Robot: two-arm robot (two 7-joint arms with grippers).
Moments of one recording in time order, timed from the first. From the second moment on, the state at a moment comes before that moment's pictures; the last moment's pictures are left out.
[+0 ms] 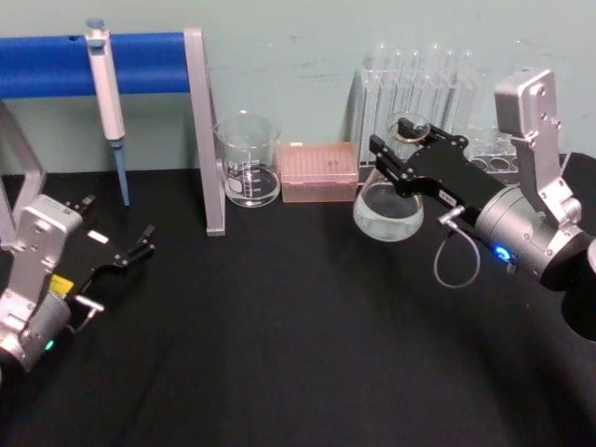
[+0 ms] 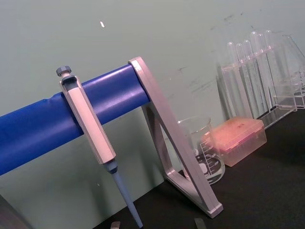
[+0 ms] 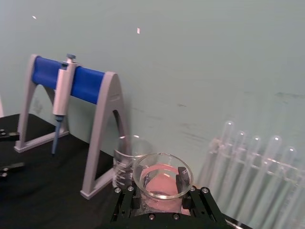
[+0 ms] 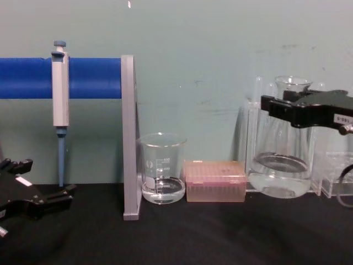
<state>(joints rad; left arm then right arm) -0.20 0.60 0.45 -1.41 -0.25 -0.12 0.03 0.29 0.35 -0.28 -1.56 0.28 0.11 0.33</state>
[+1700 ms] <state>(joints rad) -0.20 0.60 0.45 -1.41 -0.25 -0.12 0.03 0.34 0.38 -0.44 -1.50 0.39 0.06 0.48</state>
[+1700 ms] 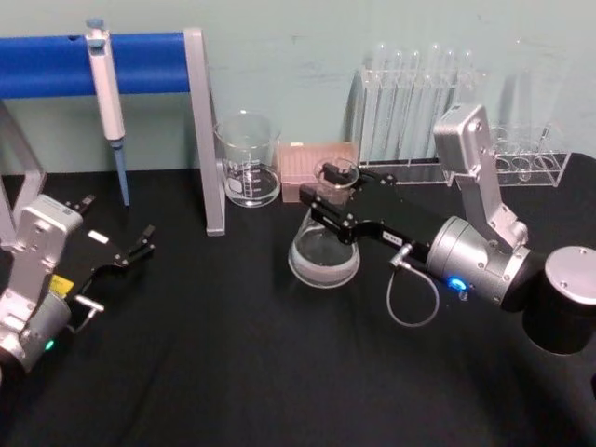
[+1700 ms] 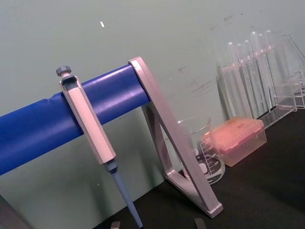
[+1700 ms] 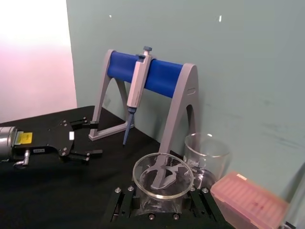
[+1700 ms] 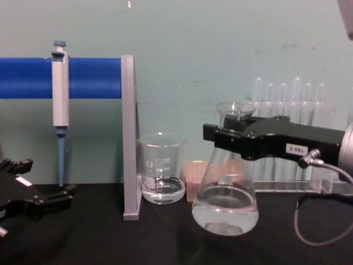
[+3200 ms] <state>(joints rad) -0.20 0.60 0.45 -1.41 -0.25 -0.12 0.03 0.37 0.34 -0.49 -1.32 0.35 0.01 0.51</state>
